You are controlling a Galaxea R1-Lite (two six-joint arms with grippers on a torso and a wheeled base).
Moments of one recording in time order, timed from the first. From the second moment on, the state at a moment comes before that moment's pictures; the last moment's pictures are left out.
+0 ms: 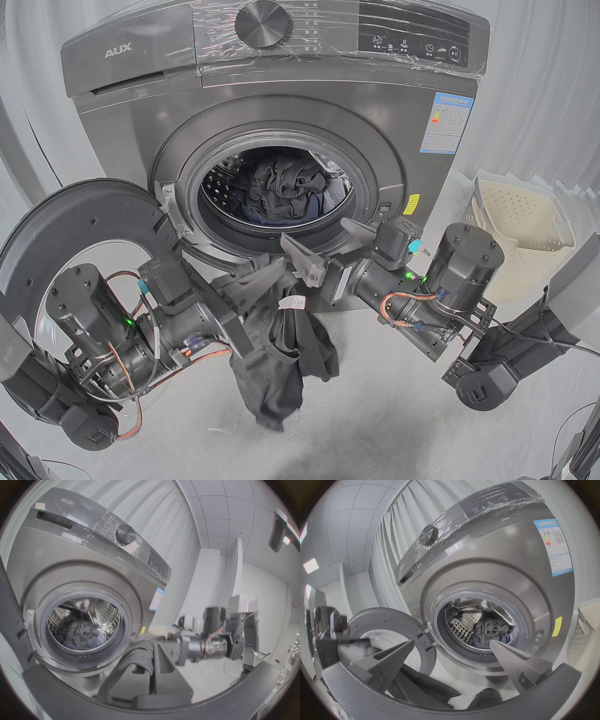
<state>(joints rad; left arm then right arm) -0.63 1.75 -0.43 -1.55 -0.25 -0.13 0.78 1.98 -0.86 -1.32 -0.11 0.10</state>
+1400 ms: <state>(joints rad) -0.55 1.76 -0.63 -1.55 -0.13 -0.17 0.81 2.09 -0.74 -1.33 -0.10 0.09</state>
